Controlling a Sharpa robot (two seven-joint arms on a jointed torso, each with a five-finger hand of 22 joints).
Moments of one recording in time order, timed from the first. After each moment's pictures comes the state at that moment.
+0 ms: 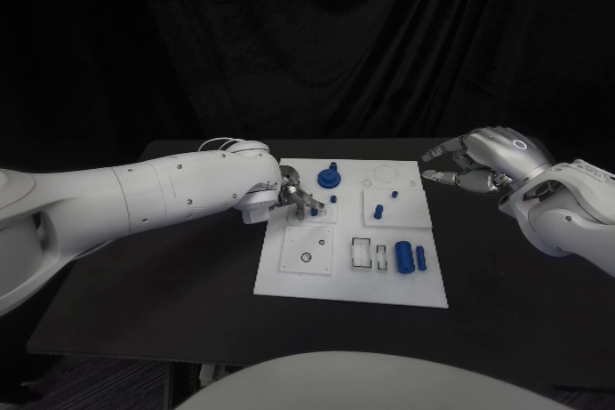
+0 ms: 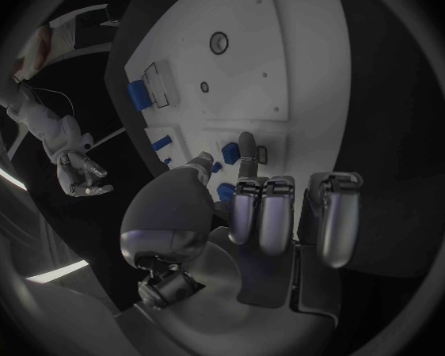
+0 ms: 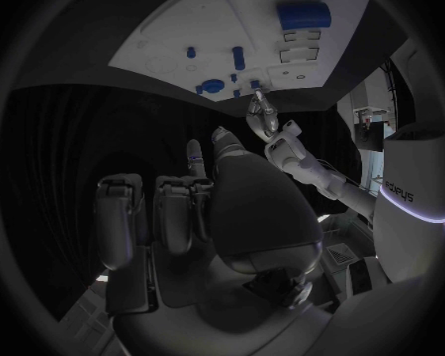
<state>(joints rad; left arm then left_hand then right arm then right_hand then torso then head) 1.29 -0.56 -0.21 1.24 -0.92 0.10 -0.56 0.93 -0.01 0.10 0.25 0.06 1.08 0.03 0.27 0.91 1.47 -0.02 1.57 1.31 1.47 -0.07 1.57 1.31 0.01 1.46 0.04 1.51 1.31 1.32 -0.99 -0.25 1.56 -1.61 -0.61 0.01 1.38 0.00 -0.02 0.28 0.32 0.96 0.03 0.09 0.15 1.47 -0.07 1.52 1.31 1.46 -0.11 1.57 1.31 0.02 1.47 0.00 1.57 1.31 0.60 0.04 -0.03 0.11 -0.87</state>
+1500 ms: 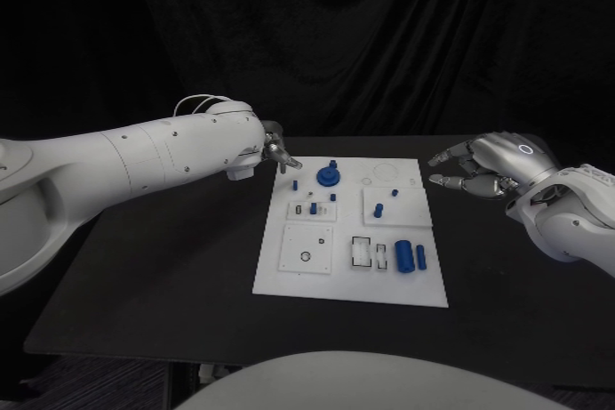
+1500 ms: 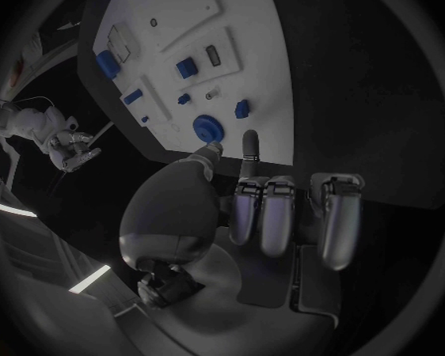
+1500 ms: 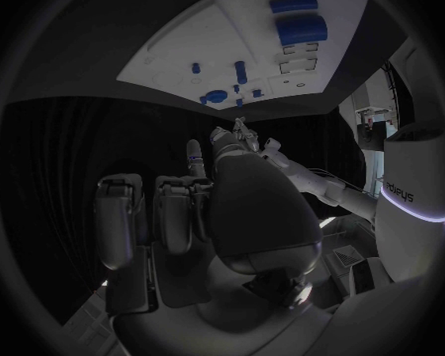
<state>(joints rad) 1.37 -0.52 -0.21 1.01 -1.08 0.09 -0.43 1.06 -0.04 0.15 0.21 0.19 1.06 0.04 0.30 0.68 1.47 -0.02 1.57 1.31 1.47 -0.07 1.57 1.31 0.01 1.47 0.05 1.53 1.31 1.32 -1.00 -0.25 1.55 -1.61 -0.59 0.01 1.39 0.01 -0.02 0.28 0.38 0.96 0.03 0.08 0.15 1.46 -0.06 1.52 1.31 1.46 -0.11 1.57 1.31 0.02 1.47 0.00 1.57 1.31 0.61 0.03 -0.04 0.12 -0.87</state>
